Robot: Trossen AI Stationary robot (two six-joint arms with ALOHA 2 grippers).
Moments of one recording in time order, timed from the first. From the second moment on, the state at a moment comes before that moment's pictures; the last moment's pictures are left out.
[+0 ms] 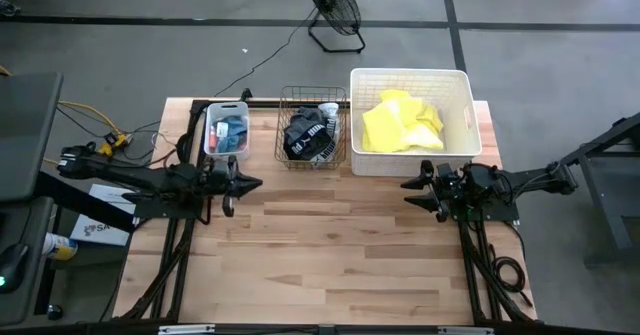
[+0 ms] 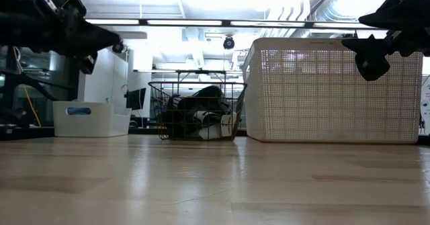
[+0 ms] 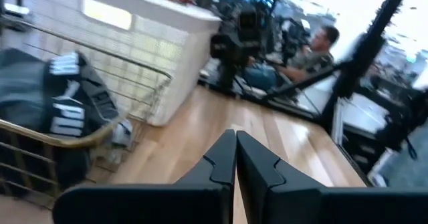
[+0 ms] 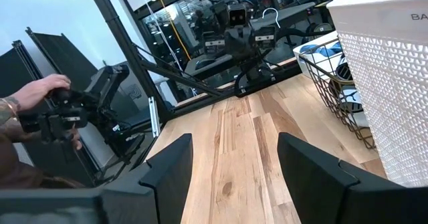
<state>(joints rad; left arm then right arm) -0.16 0.42 0.01 0.43 -0.24 -0.32 0.15 0.02 0.01 0.03 0.07 0.42</state>
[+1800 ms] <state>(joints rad) -0.16 0.01 0.01 0.04 -0.17 -0.24 0.15 0.02 0.01 0.04 0.07 0.42</state>
